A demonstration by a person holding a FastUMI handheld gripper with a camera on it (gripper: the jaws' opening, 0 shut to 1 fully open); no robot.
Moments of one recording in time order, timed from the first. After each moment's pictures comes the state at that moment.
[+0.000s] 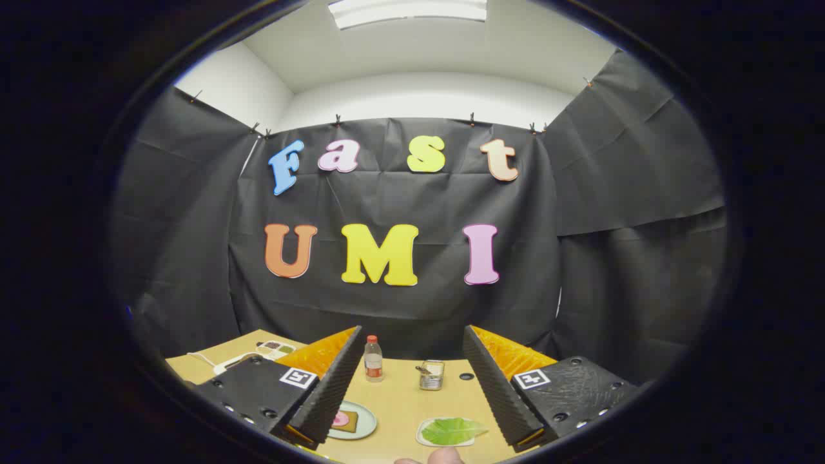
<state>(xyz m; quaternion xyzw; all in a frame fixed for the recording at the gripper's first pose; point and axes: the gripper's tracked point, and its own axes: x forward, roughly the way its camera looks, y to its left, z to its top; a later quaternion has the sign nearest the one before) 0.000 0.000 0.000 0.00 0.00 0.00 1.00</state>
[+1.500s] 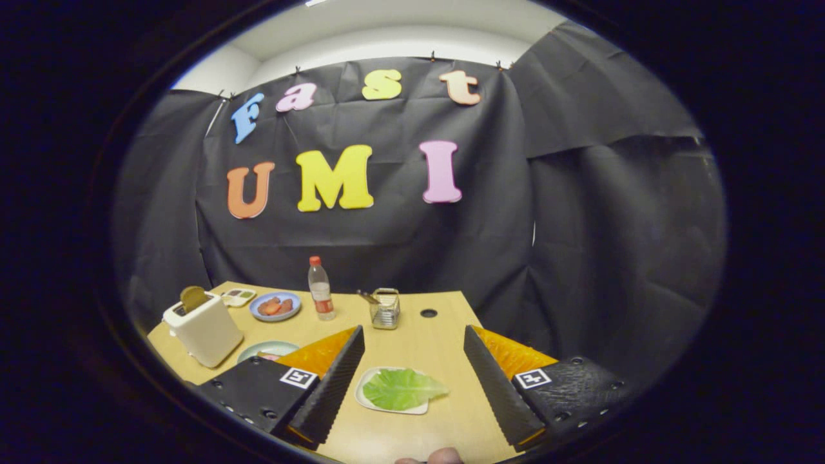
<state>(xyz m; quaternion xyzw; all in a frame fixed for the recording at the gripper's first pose) 0.042 -0.137 -0.208 0.03 0.15 -0.04 0.99</state>
